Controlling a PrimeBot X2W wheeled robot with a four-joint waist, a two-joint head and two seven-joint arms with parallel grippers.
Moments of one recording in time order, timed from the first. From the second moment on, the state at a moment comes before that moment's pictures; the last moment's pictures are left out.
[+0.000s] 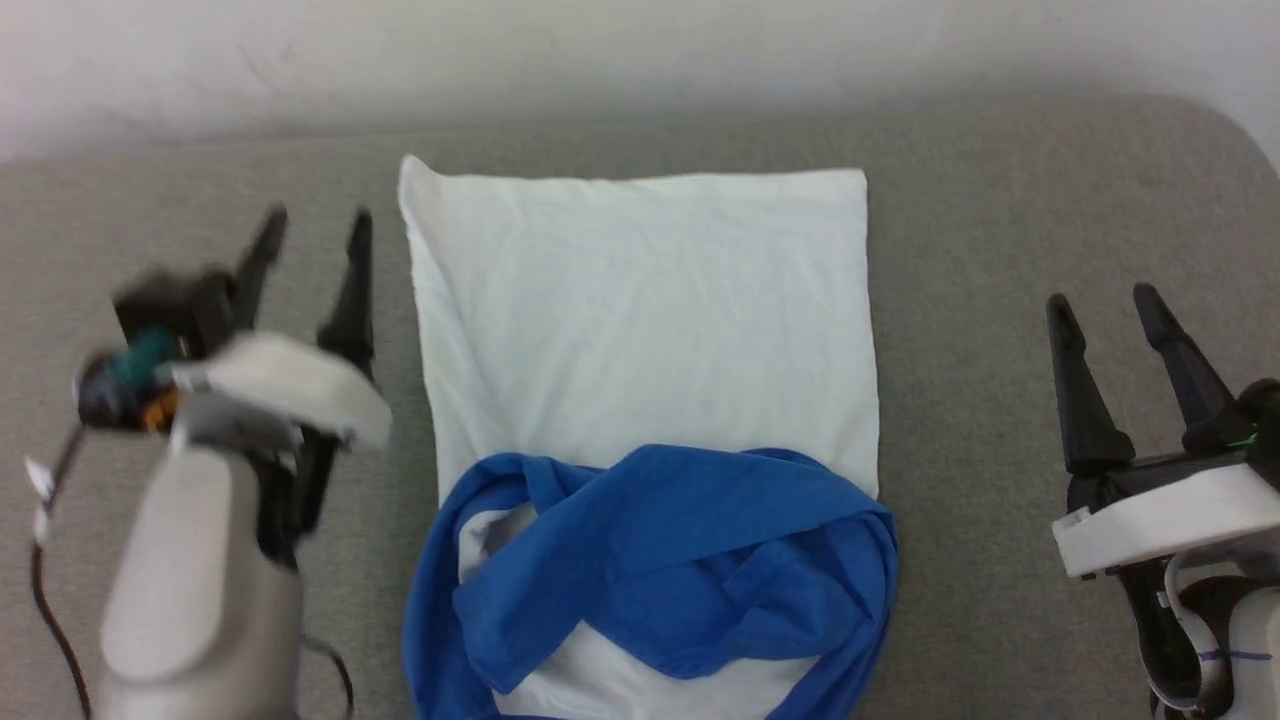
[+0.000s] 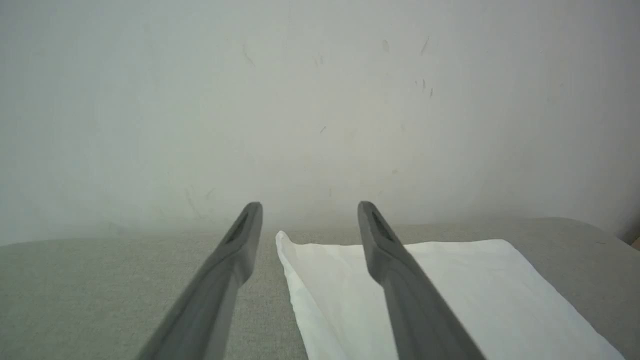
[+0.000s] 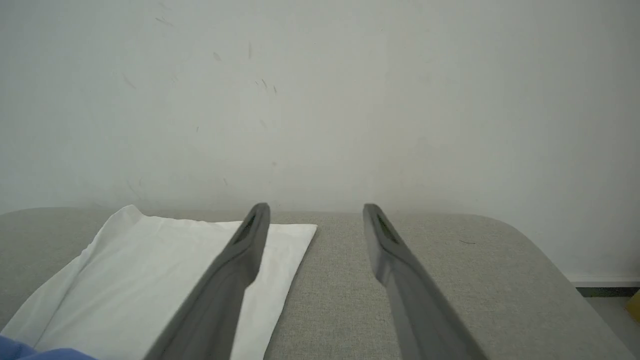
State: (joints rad) left arm -0.37 0.17 0.00 0.17 -0.25 -0.07 -0.05; right arm -0.10 -0.12 -0.06 -0.15 0.22 0.13 0.02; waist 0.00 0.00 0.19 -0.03
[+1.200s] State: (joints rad) left arm -1.09 0.53 -0.07 0.59 -0.33 -0.06 1.07; right arm -0.26 -0.12 0.11 -0.12 0.38 0.13 -0.10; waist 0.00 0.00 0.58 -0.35
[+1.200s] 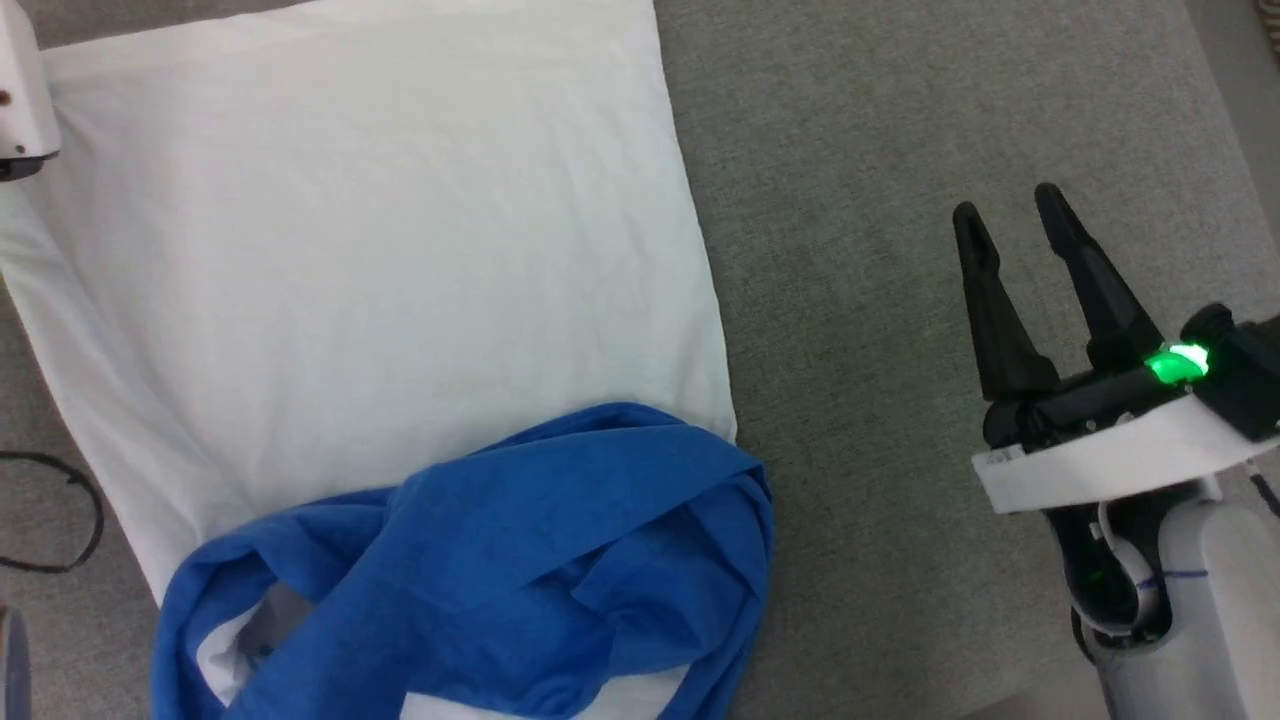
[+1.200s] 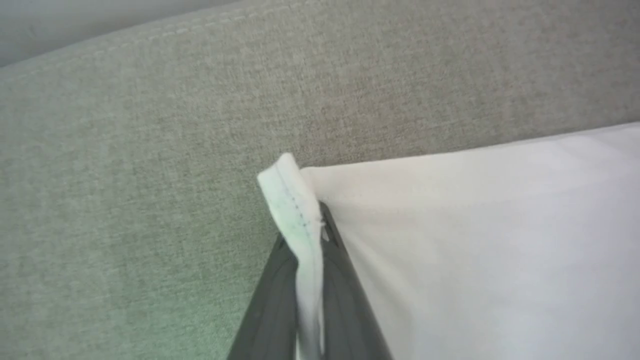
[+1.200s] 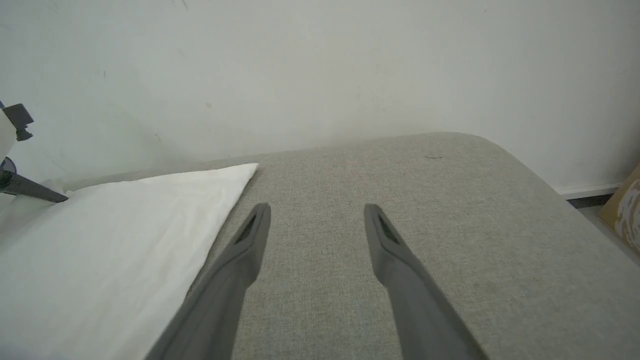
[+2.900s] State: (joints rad) left arm -1.26 0.29 -0.31 0.74 -0.37 -0.12 0.30; right arm -1.31 -0.35 0.52 0.88 0.78 0.13 0.31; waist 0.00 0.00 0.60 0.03
